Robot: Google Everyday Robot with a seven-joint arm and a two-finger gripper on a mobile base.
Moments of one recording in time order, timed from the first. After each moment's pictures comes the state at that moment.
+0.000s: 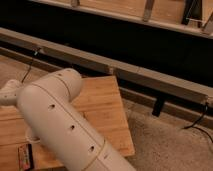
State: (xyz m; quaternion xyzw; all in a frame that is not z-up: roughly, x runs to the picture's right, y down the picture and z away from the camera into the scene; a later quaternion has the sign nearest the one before) arm -0.341 0.137 0.864 -0.19 0.30 0.52 0.78
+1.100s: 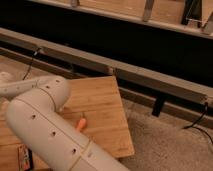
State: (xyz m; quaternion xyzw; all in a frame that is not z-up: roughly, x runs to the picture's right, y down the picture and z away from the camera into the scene) arm -0.447 0.142 0.880 -0.22 0.26 0.48 0.81
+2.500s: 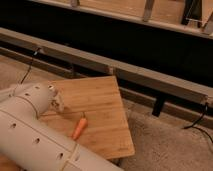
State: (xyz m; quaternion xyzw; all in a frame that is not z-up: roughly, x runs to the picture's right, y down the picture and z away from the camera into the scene) arm -0.517 0.216 0.820 -0.28 0.21 0.33 0.88
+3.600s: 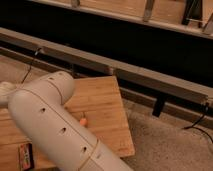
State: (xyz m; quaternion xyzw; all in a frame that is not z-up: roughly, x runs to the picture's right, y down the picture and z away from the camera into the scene) arm -0.386 0.175 0.852 -0.23 0.27 0.44 0.82
